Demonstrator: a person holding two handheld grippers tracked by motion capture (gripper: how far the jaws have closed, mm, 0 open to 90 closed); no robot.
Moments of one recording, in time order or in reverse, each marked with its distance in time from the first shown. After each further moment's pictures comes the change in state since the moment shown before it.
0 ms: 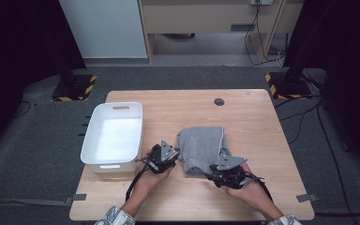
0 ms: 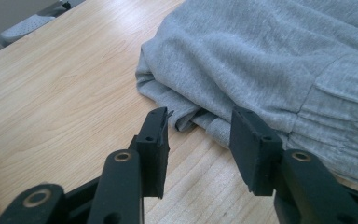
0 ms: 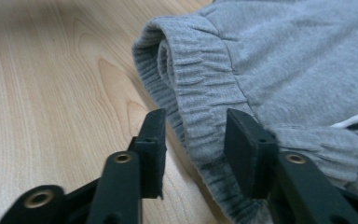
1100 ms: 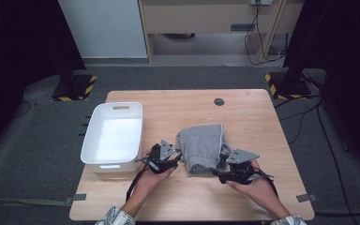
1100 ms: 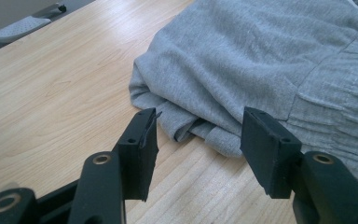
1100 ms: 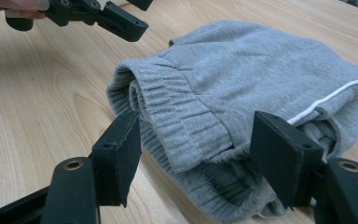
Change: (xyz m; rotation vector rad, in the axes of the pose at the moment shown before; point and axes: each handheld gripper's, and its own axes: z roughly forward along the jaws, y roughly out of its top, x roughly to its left) left arm -0.002 0.003 -0.002 -0.033 -0.024 -0.041; right arm -0.013 0.010 -0.027 -0.084 -0.094 0.054
